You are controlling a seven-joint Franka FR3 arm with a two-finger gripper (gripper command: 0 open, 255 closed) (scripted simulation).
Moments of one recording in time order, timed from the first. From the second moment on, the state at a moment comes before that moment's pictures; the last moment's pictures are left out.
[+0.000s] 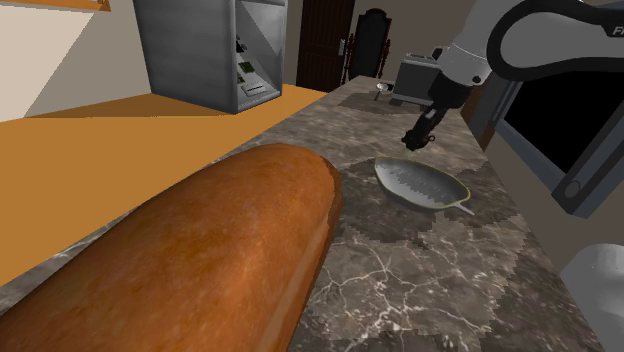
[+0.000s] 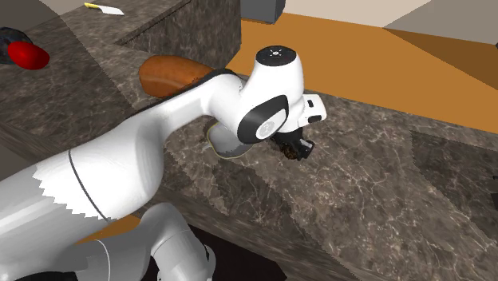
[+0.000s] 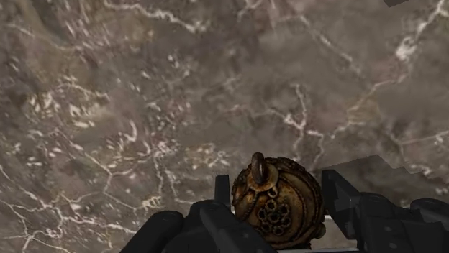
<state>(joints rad) 0.03 -0.69 -0.02 -2.36 -0.10 1.92 -0.19</state>
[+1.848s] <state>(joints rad) 0.10 -0.80 0.19 -2.18 0.01 1.61 0.02</state>
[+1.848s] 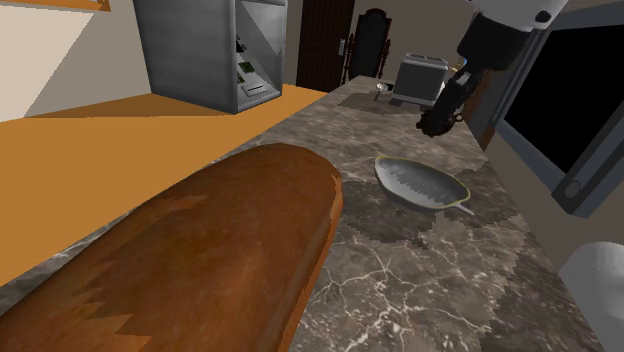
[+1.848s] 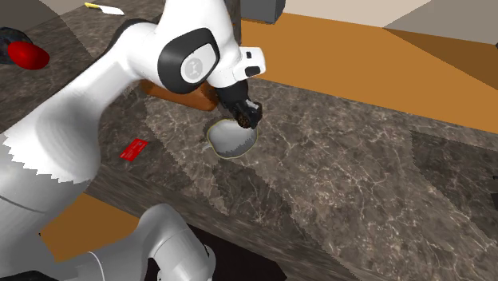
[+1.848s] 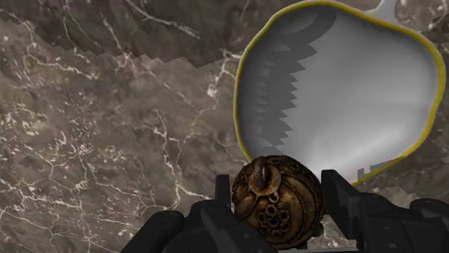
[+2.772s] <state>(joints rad) 0.13 -0.88 0.29 -2.34 0.07 1.69 0.12</state>
